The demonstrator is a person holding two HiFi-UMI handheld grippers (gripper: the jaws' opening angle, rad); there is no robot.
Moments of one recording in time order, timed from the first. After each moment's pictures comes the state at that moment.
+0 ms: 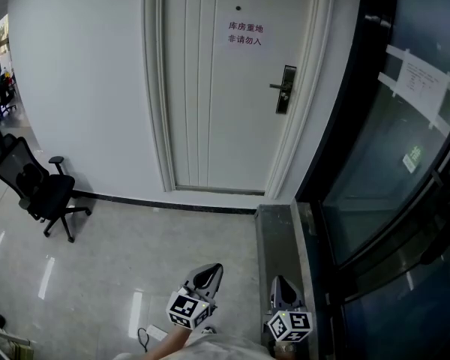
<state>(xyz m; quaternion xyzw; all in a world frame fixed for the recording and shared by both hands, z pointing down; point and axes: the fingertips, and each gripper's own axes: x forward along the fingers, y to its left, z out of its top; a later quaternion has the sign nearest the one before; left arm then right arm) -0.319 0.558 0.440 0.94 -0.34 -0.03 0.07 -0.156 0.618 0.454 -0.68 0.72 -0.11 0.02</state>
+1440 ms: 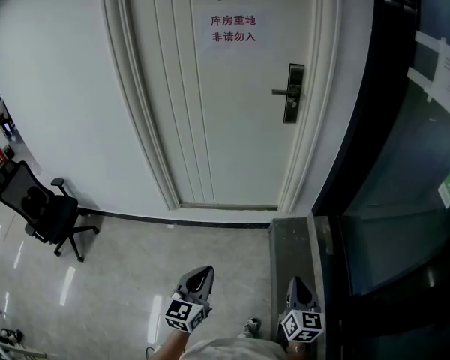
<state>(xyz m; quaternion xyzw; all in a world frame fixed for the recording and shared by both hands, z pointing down) -0.257 0.331 0.465 0.91 -0.41 0.02 0.07 -0.017 0.400 0.491 -0.71 0.69 -0.14 0.00</state>
